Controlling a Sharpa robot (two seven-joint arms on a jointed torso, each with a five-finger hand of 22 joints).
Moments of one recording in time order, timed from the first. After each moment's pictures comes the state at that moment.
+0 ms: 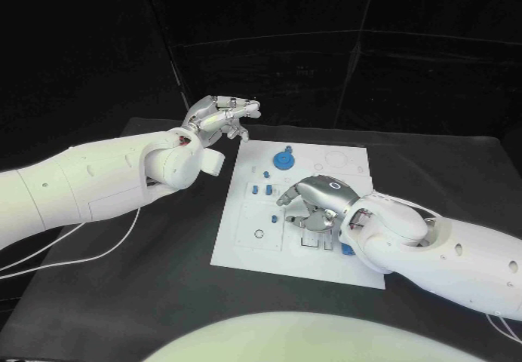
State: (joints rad) left arm 1.22 -0.79 -0.07 1.37 0.00 -0.20 0.44; left_hand 1.26 -0.08 0.29 -0.01 0.11 1.02 0.18 0.10 0.07 1.11 0.11 0.19 0.09 1.30 0.02 1.17 0.67 0.16 1.30 0.11 0.58 0.64; right arm 0.98 -0.75 0.01 1.70 -1.71 -0.33 -0.13; right_hand 1.37 -0.14 0.38 -0.03 0.17 0.95 0.18 0.07 0.07 0.97 0.11 0.17 0.07 1.46 0.02 1.28 1.02 0.17 1.08 0.12 1.04 0.44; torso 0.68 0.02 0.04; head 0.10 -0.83
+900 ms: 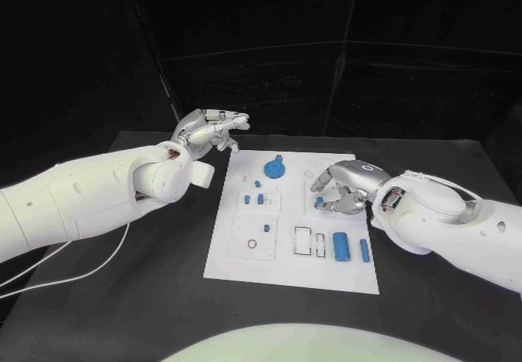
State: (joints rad) left arm 1.22 -0.79 -0.07 1.36 0.00 -0.19 0.44; left_hand 1.26 -0.08 0.29 0.00 0.11 1.02 0.18 0.10 0.07 1.11 0.11 0.19 0.09 1.30 0.02 1.17 0.68 0.16 1.30 0.11 0.57 0.64; right arm 1.08 -0.89 0.02 1.69 -1.64 -0.23 -0.20; right_hand 1.36 -0.15 0.31 -0.02 0.17 0.96 0.17 0.07 0.07 0.94 0.11 0.21 0.07 1.46 0.02 1.31 1.06 0.17 1.09 0.12 1.04 0.43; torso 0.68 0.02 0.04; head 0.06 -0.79
